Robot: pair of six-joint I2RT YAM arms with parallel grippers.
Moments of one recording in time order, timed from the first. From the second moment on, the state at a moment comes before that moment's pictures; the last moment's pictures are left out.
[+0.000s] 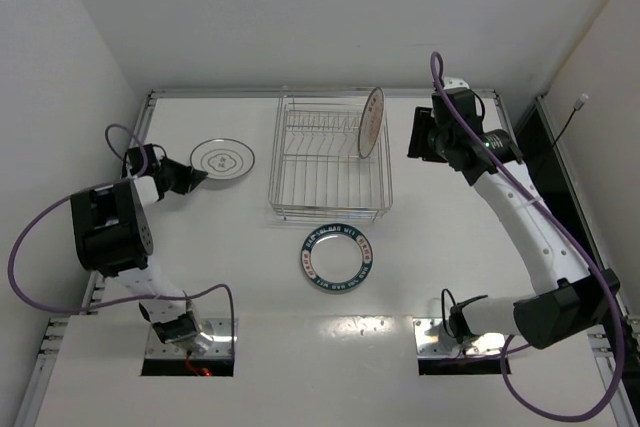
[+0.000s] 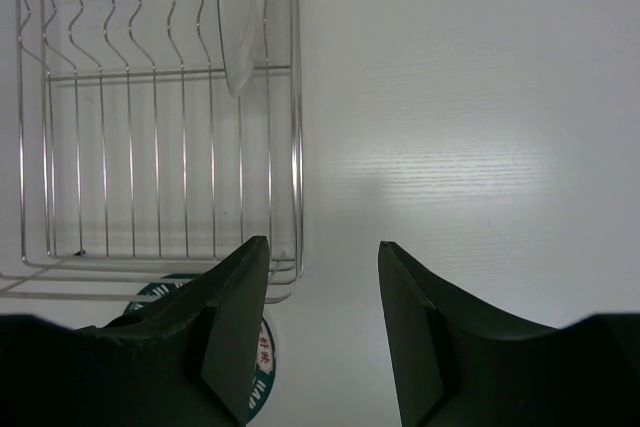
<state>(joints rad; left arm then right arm) 0.34 1.77 0.88 0.09 0.41 -0.96 0.32 1.32 1.38 -0.77 0.24 0.33</state>
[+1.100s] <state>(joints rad) -0.28 1.40 0.87 0.33 0.52 -1.24 0.28 1.49 1.15 0.05 -0.69 0.75</state>
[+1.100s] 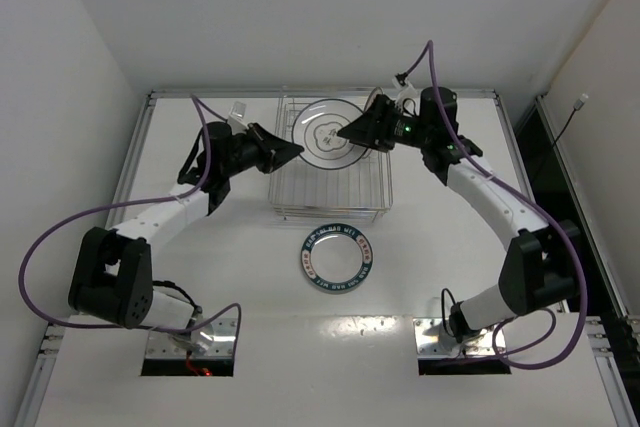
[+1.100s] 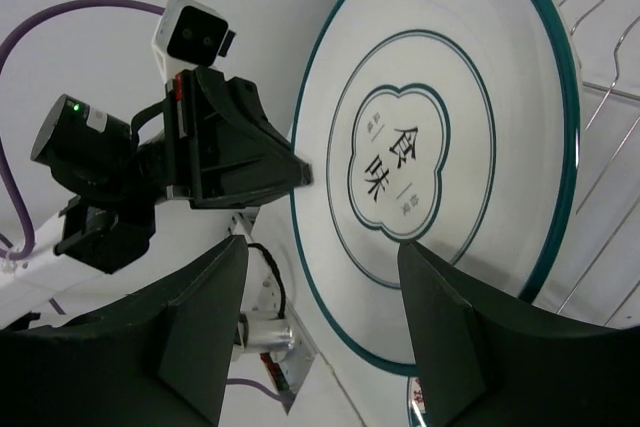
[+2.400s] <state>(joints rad) -0.32 1.44 0.95 0.32 0.53 -1.23 0.16 1.48 1.07 0.11 -0.69 0.82</state>
